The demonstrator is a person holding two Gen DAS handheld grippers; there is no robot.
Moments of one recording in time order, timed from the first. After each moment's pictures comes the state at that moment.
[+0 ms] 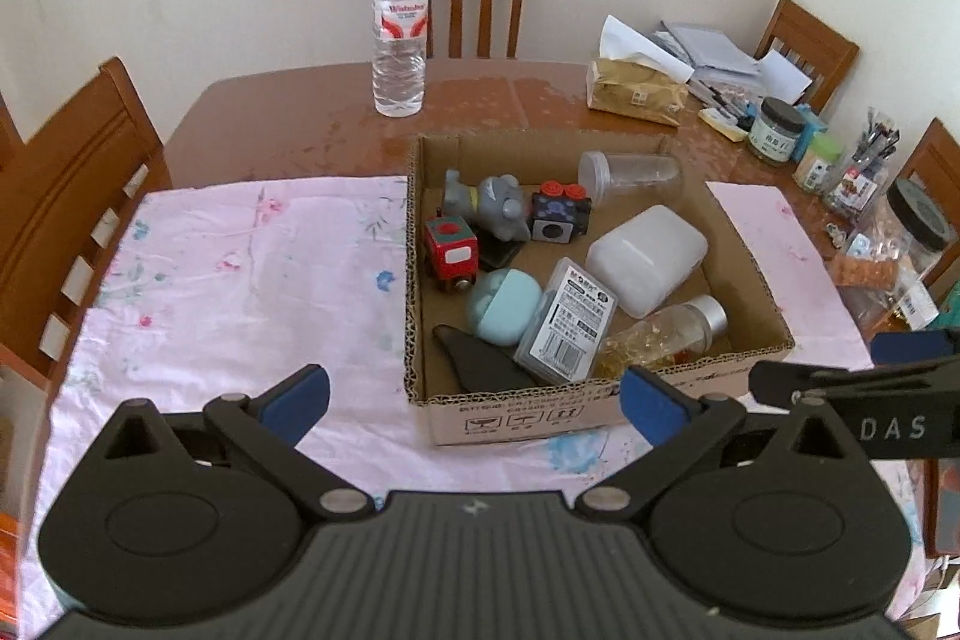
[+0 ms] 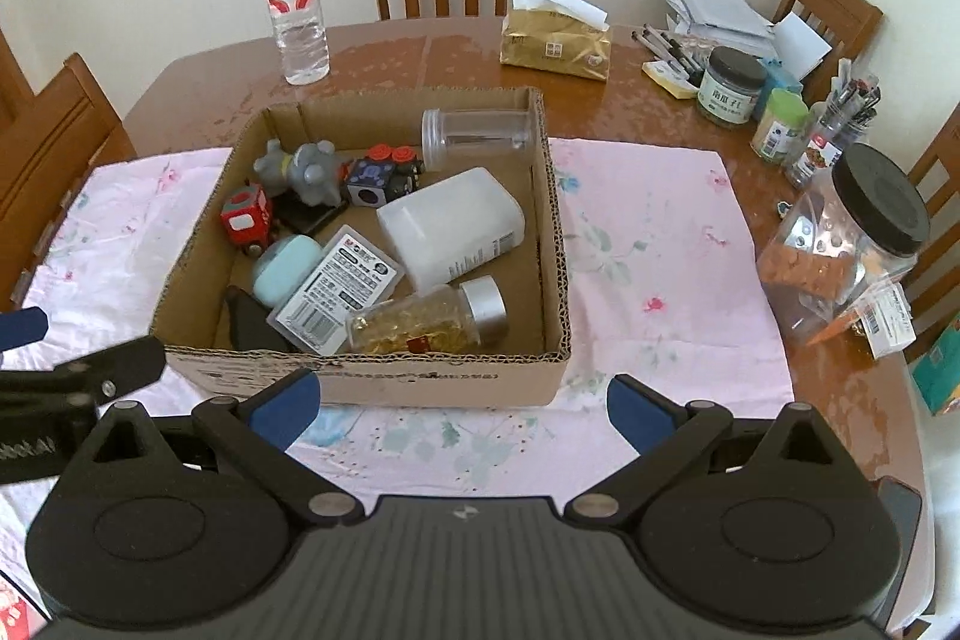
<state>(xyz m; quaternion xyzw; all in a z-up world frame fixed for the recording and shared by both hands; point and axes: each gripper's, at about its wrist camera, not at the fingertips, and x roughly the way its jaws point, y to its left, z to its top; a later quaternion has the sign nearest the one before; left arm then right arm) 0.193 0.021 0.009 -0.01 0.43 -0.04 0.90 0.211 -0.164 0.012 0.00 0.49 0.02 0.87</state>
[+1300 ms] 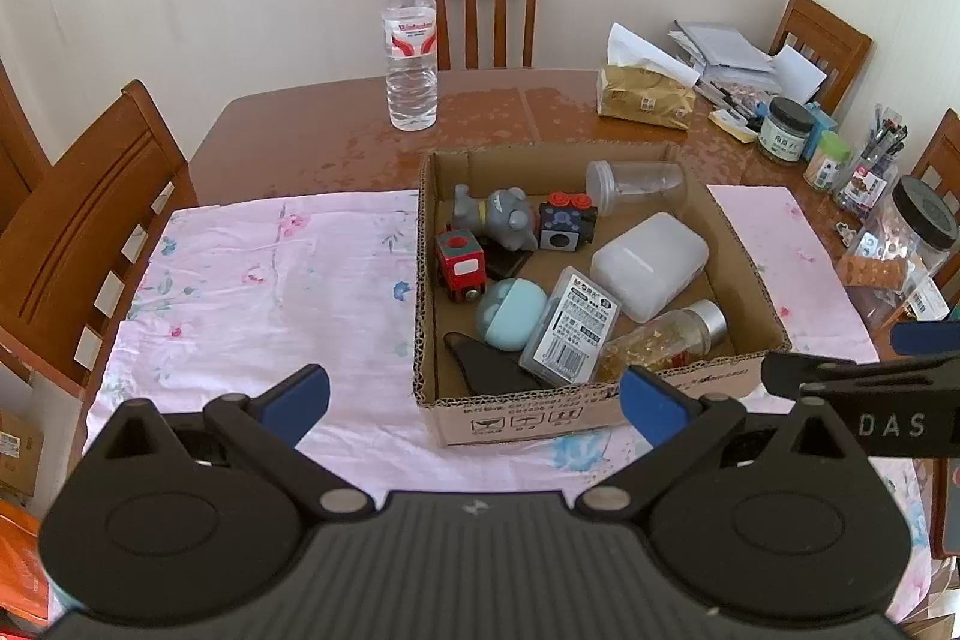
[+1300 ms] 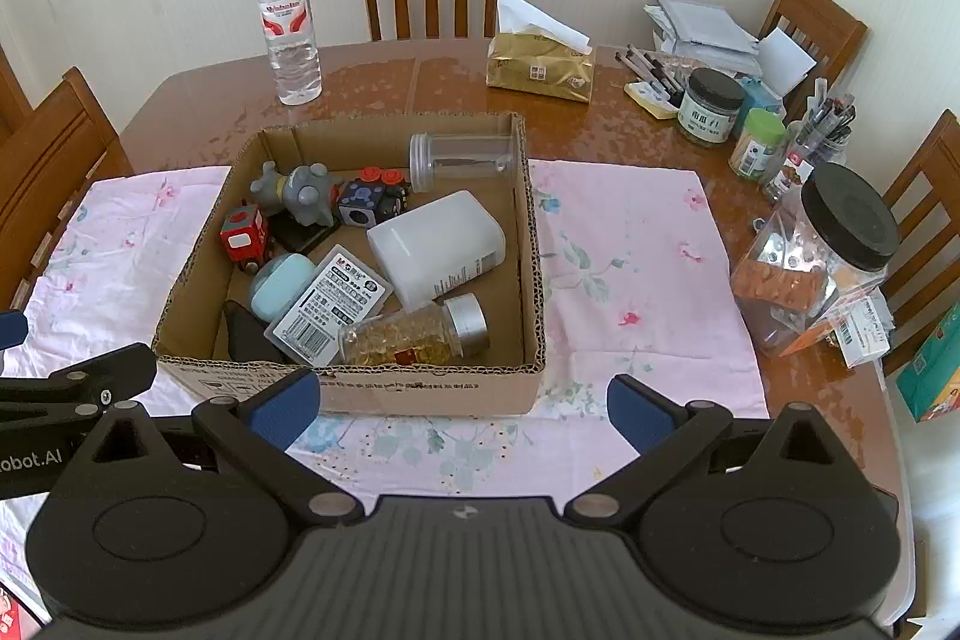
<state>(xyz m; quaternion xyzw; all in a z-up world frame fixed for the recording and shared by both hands) 0.187 0.009 0.027 0.01 0.43 -0.02 0.90 0.204 -0.168 0.026 -0.01 0.47 0.01 0.88</state>
